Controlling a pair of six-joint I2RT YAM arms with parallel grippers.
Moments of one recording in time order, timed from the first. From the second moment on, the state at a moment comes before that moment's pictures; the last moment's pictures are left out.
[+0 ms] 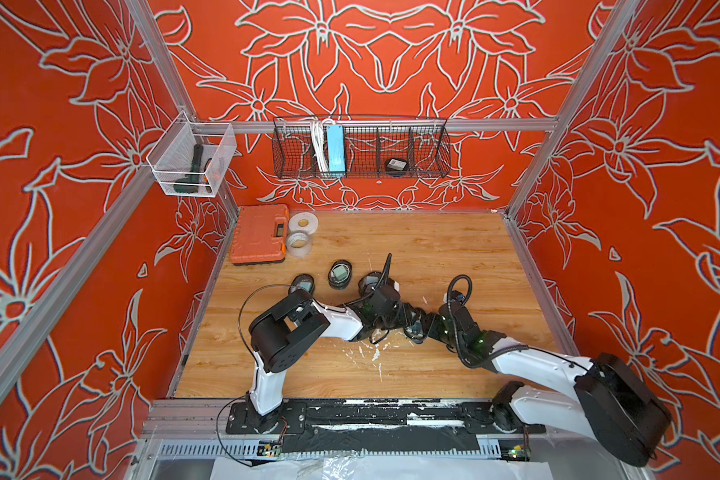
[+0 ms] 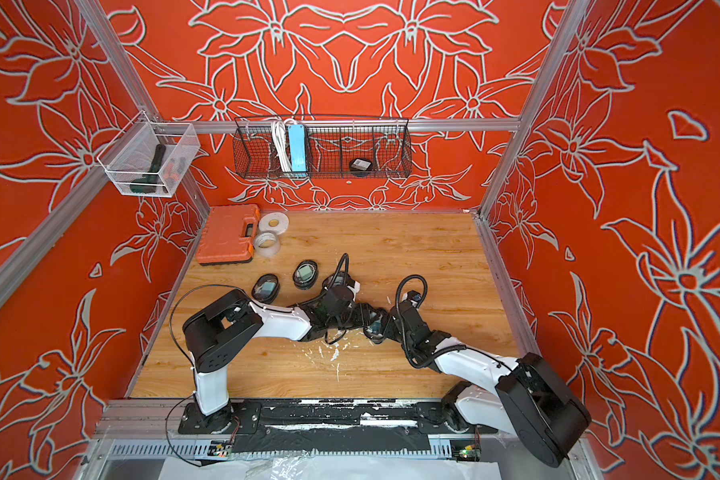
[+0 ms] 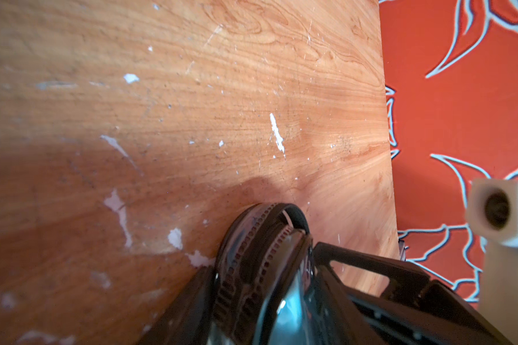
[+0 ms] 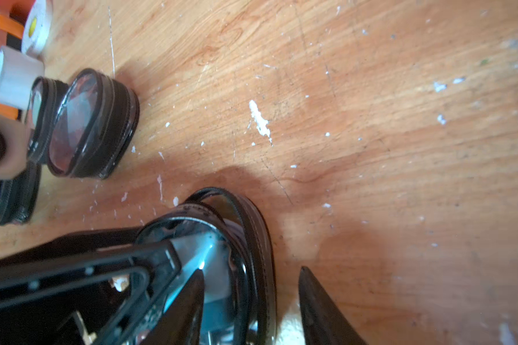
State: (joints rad) left arm -0.84 1.92 0.91 0.37 0.19 -0.99; right arm 0.66 1.20 0.34 0.06 0.13 0.88
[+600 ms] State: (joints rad) left arm -0.85 1.91 0.92 0.37 0.20 -1.00; right arm 0.64 1.26 0.27 0.23 0.12 0.93
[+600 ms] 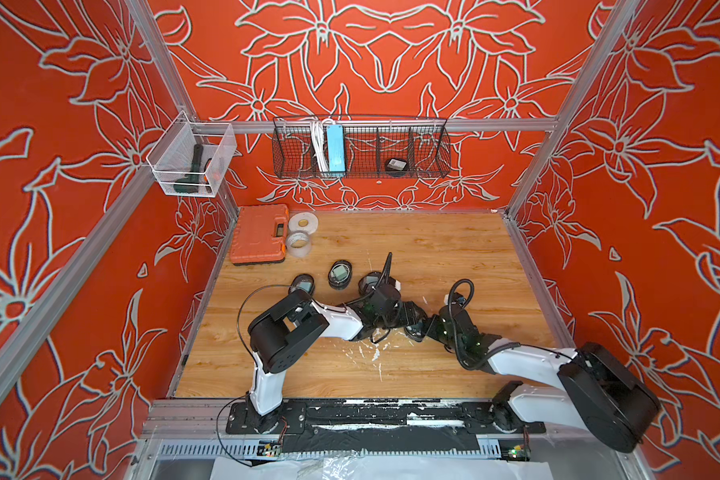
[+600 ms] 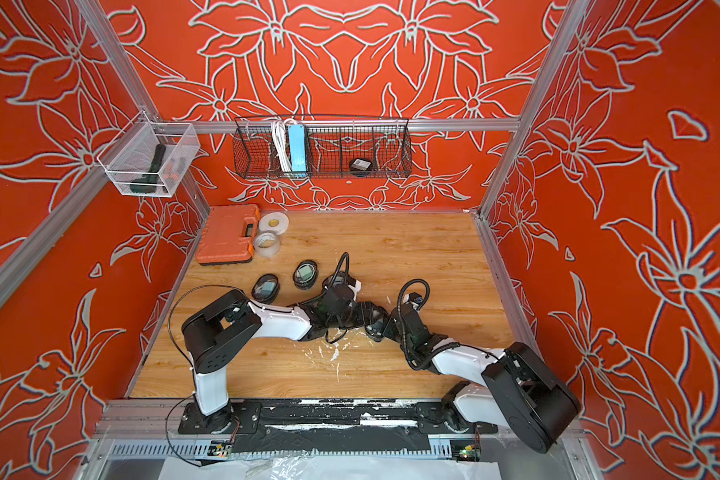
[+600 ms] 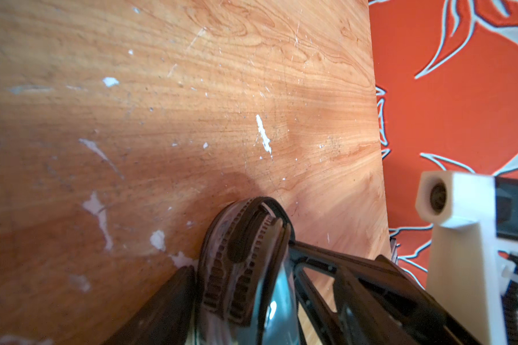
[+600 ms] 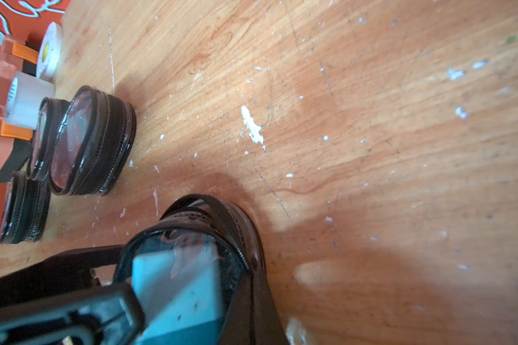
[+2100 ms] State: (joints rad) left arm -0.84 2.05 1.05 0.37 0.36 -0.96; right arm 0.61 1.23 0.27 0.20 0.09 0.80
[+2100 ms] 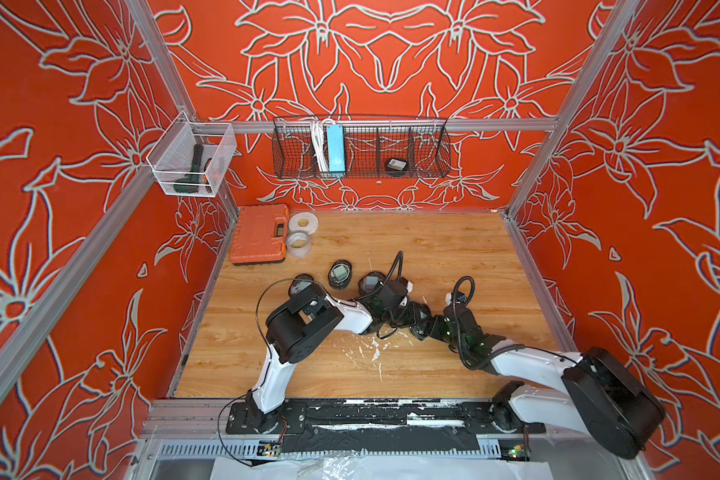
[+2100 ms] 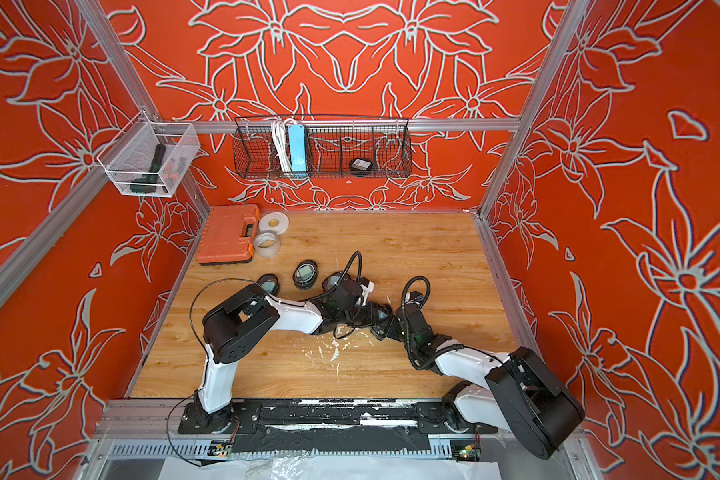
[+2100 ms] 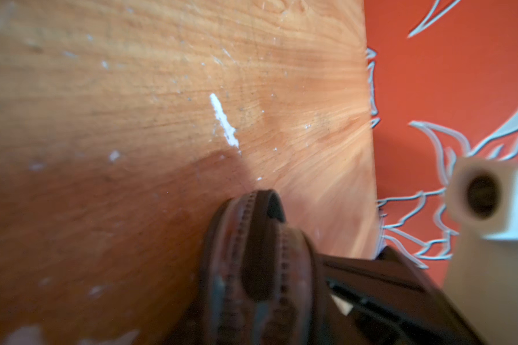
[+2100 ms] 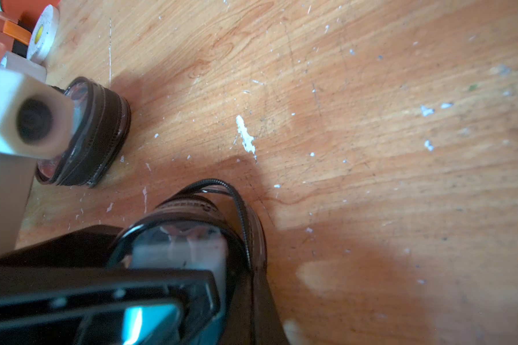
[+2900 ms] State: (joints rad) left arm -0.81 2.10 1.12 0.32 0.41 -0.88; right arm 0.58 1.26 0.30 0.19 0.06 0.71
